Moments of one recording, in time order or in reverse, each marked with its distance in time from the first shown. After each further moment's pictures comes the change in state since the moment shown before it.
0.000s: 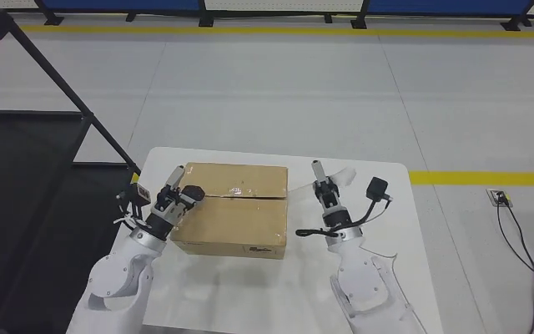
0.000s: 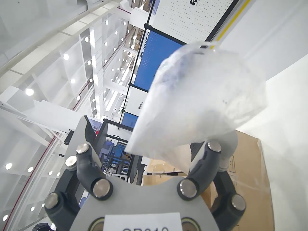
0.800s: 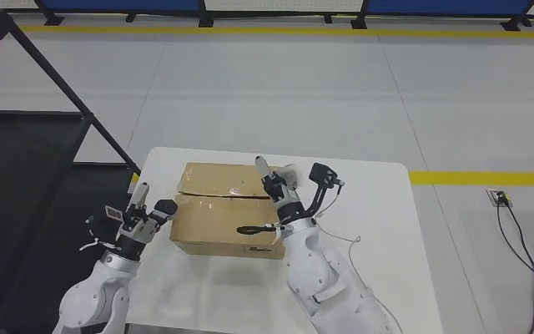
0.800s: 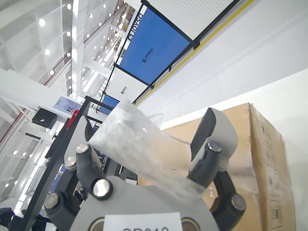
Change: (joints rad) left arm 0.146 0.013 -0.129 -0.036 -0.106 -0.077 -0.024; right arm 0.175 -0.075 -0.250 0.084 -0.168 0.251 -0.063
